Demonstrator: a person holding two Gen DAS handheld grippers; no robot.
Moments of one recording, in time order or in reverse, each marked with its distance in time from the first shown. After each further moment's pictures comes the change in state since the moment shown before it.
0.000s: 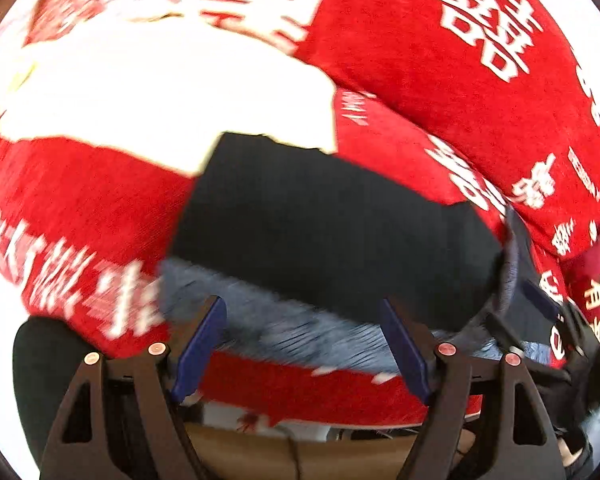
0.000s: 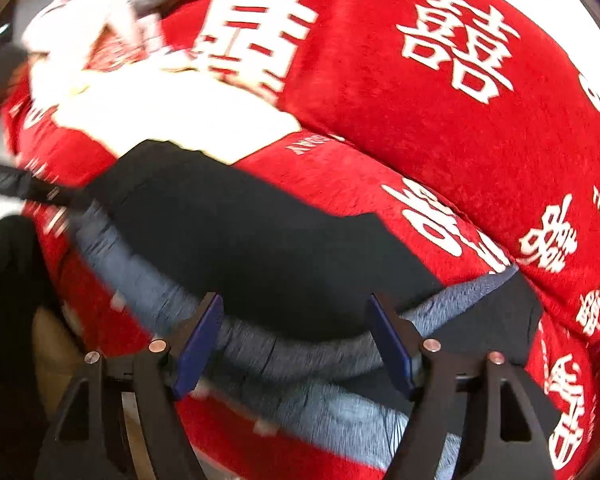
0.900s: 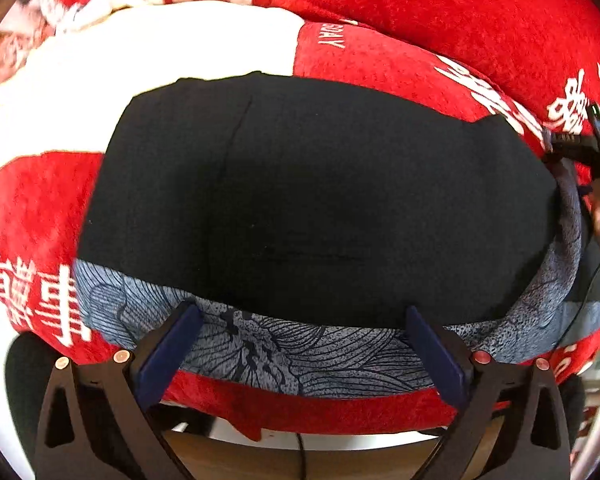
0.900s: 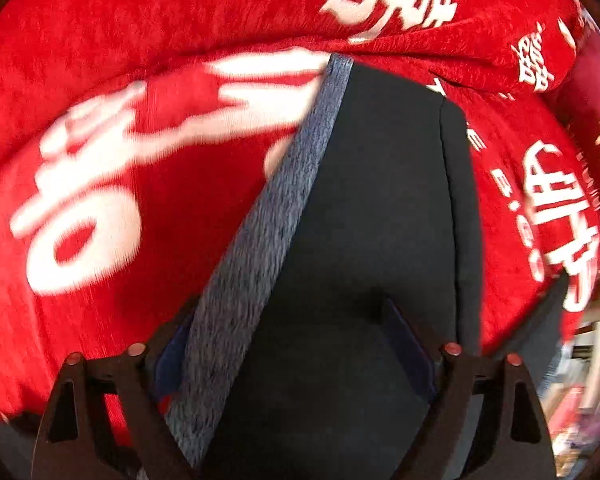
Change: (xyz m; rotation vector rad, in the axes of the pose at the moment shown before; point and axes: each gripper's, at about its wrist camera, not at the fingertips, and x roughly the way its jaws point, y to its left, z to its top) left arm 0.086 -0.060 -0.008 0.117 0.152 0.168; right arm 0.147 -0.300 -0.018 0.822 0.503 -0.282
